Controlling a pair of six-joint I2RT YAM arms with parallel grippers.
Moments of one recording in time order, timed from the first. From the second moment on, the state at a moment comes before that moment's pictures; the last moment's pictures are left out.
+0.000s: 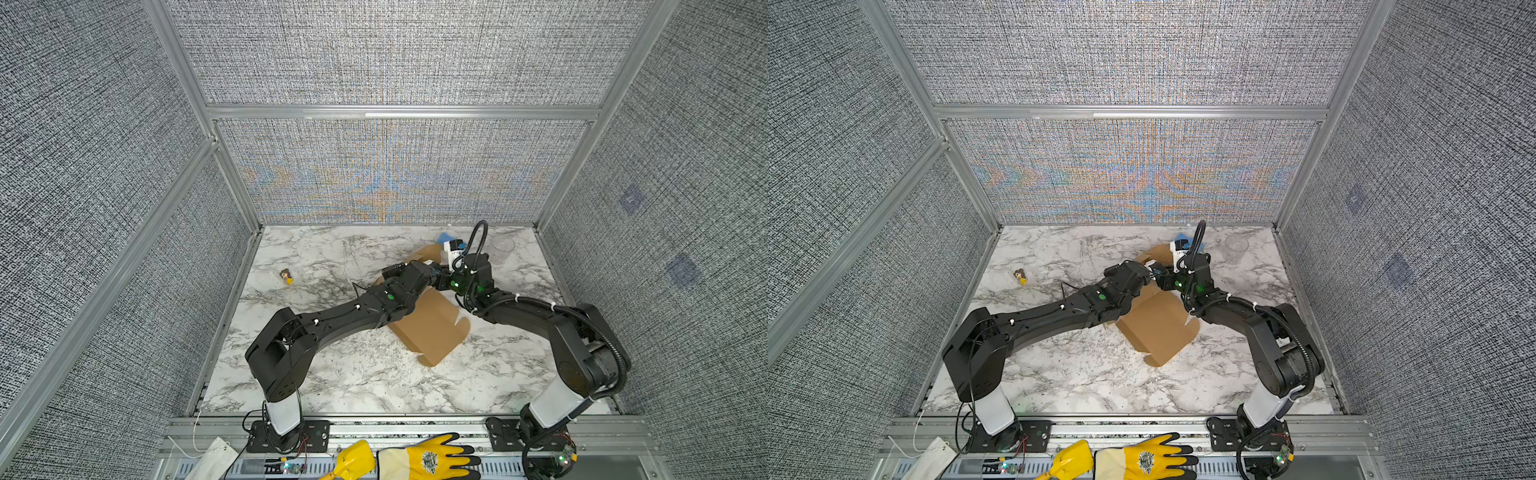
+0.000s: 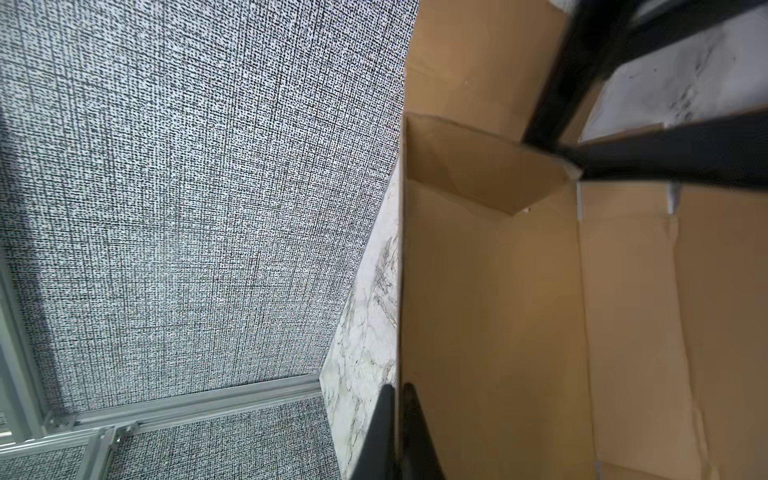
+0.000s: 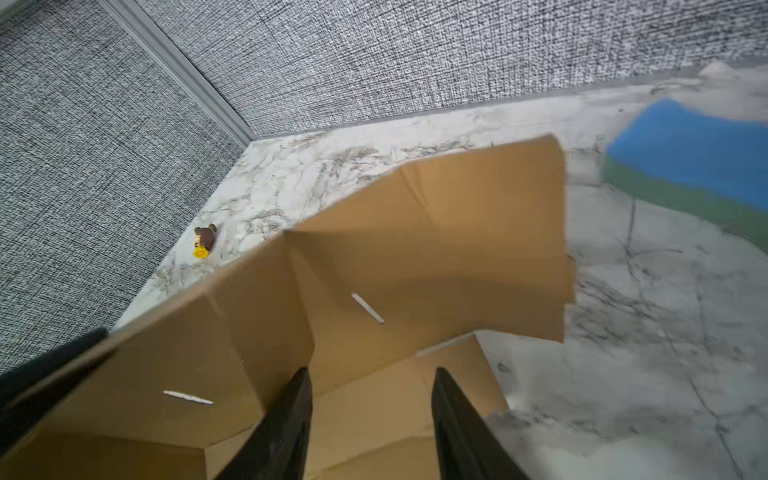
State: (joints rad) left arm -0.92 1.77 1.28 -0.17 -0.75 0.68; right arm 0.39 1.66 0.85 0.42 -0.25 0.40
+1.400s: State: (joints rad) left arm -0.92 1.72 1.20 -0.10 -0.75 0.74; right arm 0.19 2.01 1.02 0.75 -0.74 0.24
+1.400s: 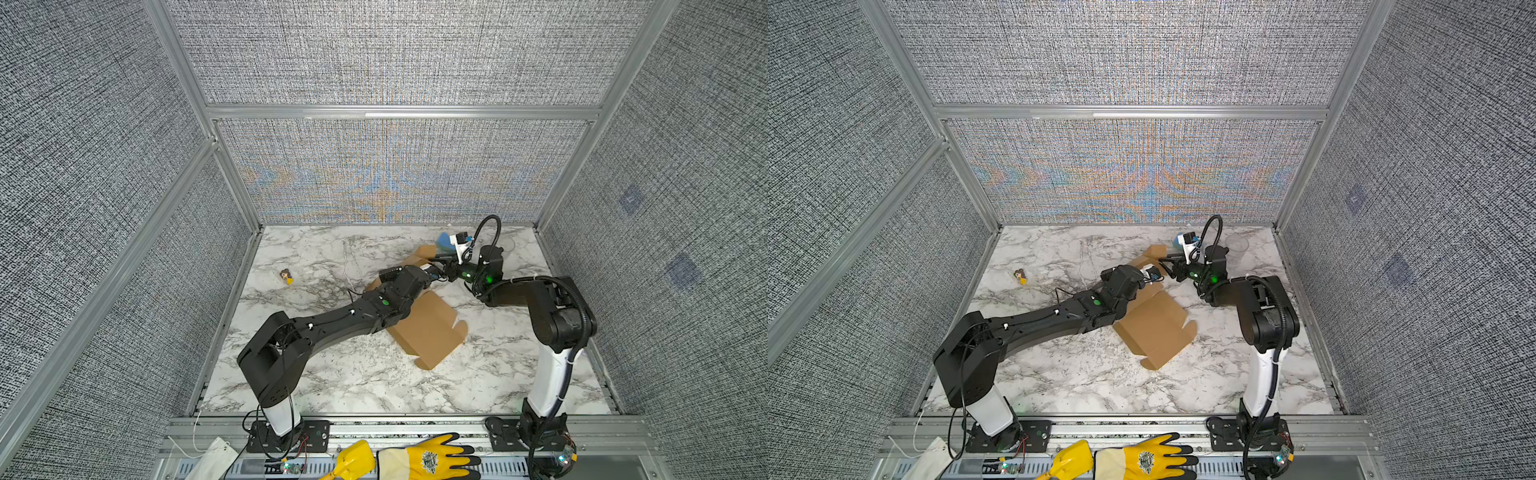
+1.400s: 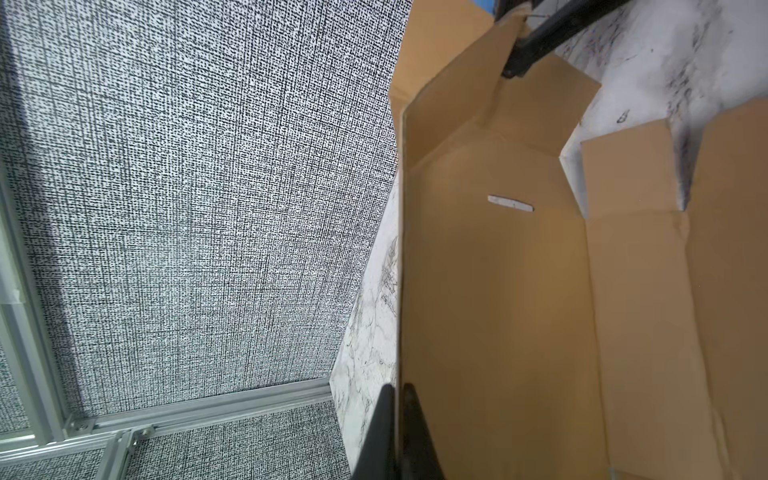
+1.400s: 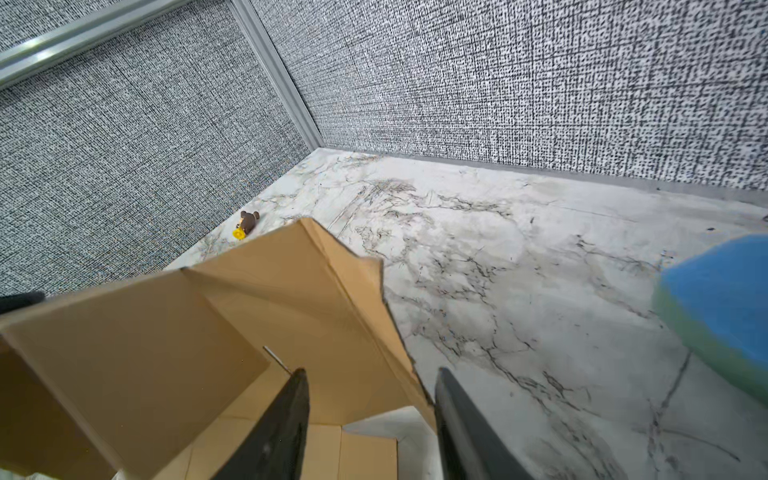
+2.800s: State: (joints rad) left arm -0.87 1.72 1.19 -0.11 -0.73 0.69; right arm 0.24 1.78 0.89 0.61 -0.52 0.20
